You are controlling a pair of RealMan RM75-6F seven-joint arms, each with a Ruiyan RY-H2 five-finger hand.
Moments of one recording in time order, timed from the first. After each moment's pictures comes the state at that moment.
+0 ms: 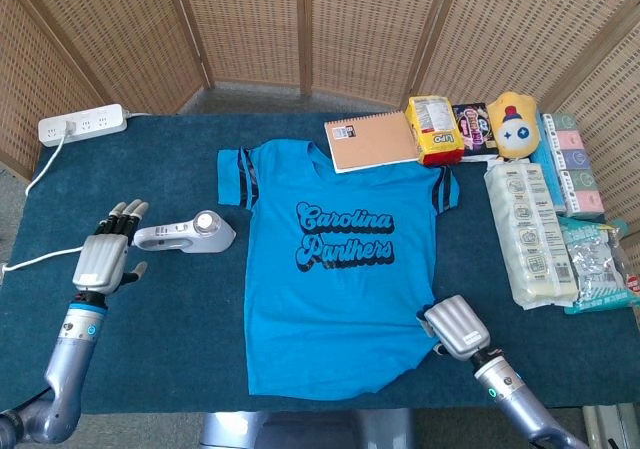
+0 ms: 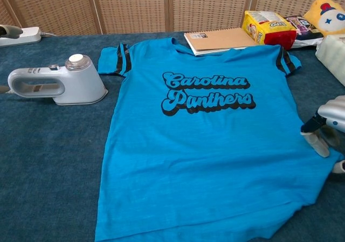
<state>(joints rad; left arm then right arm) -0.38 -1.45 -0.20 -1.41 1.29 1.18 0.18 0.39 -1.39 -0.06 -1.52 -1.60 1.12 -0.28</state>
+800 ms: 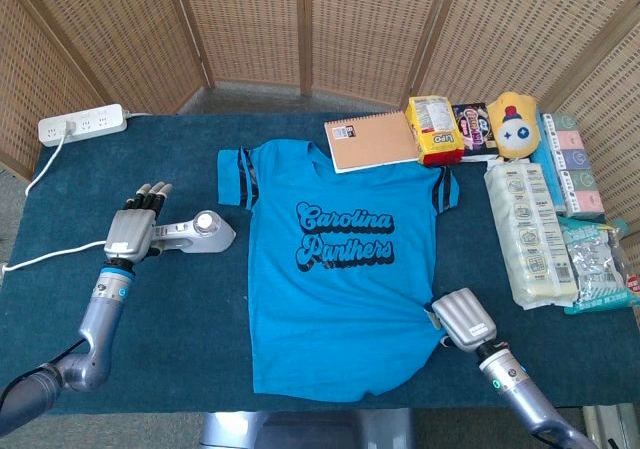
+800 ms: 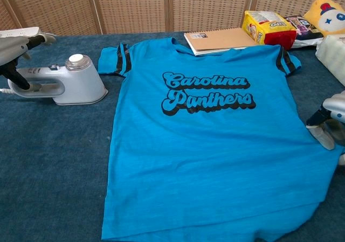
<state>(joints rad) -0.56 -1.61 -0.25 -1.10 1.19 0.99 0.16 0.39 -1.38 -0.04 -1.49 -1.56 1.11 -0.27</state>
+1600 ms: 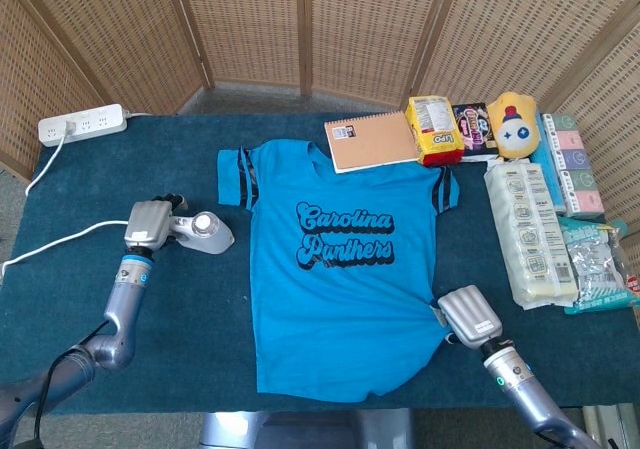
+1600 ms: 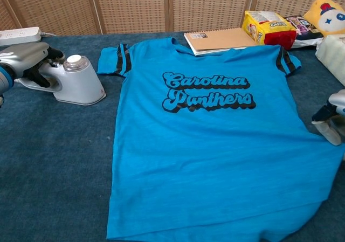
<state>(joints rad) -0.66 -1.77 -0.26 -0.83 1.16 0.92 0.11 0.39 -1.37 -0.03 -1.50 -1.53 1.11 -0.27</state>
